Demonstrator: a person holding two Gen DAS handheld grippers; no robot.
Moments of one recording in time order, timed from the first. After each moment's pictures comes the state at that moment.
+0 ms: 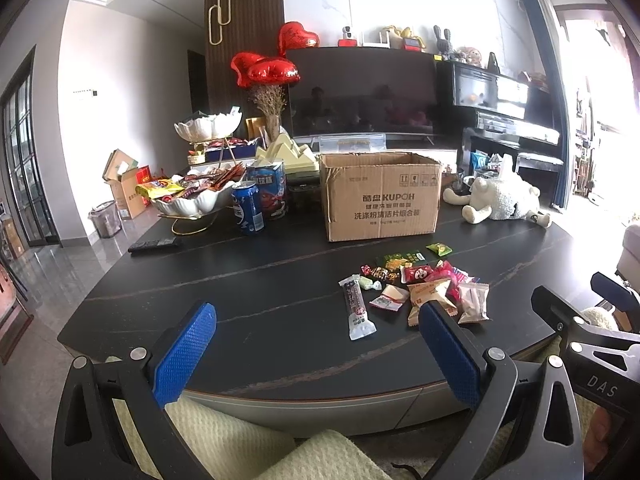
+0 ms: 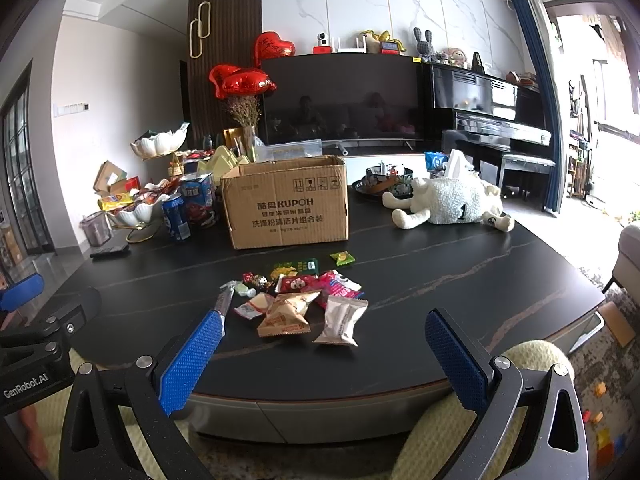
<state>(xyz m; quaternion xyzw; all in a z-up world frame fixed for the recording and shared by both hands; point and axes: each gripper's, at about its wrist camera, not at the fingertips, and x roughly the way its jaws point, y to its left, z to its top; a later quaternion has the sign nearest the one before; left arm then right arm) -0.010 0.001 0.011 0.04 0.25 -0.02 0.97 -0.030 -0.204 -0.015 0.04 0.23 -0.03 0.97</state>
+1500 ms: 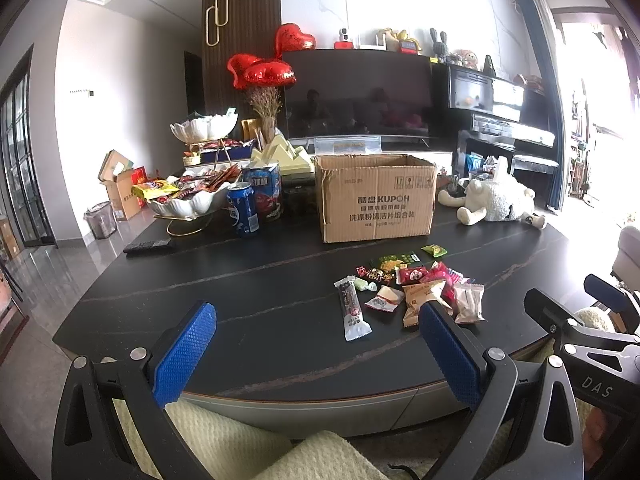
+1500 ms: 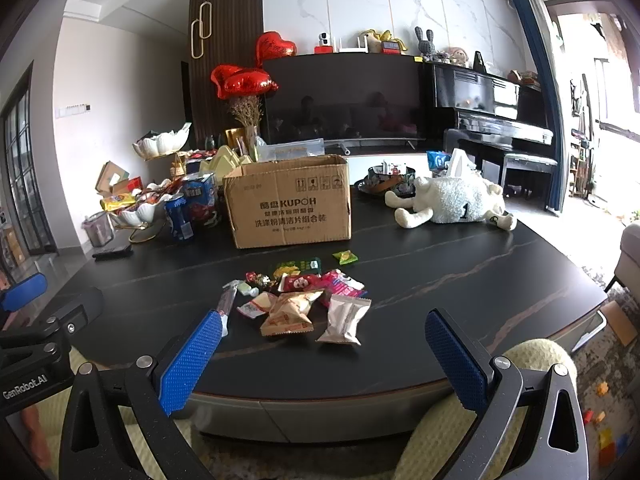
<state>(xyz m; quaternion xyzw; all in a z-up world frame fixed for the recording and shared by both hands) -0.013 -0.003 0.014 0.04 0.24 -0.02 0.97 -0.030 -0.194 -0.008 0.04 0.24 -0.02 0.97</state>
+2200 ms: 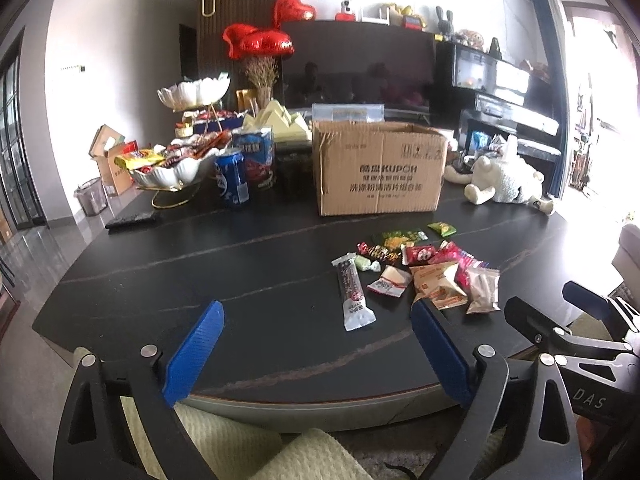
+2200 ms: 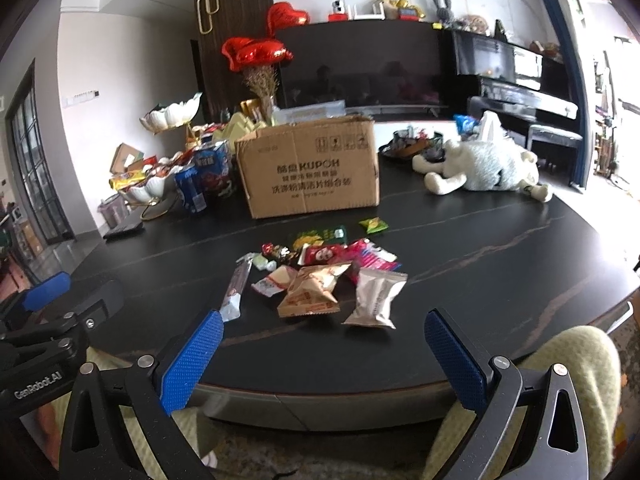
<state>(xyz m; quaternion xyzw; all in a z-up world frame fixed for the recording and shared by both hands) 0.040 -0.007 -0.024 0.02 0.30 -0.03 0.95 0.021 -0.196 -0.049 0.06 0.30 0.03 0.95</state>
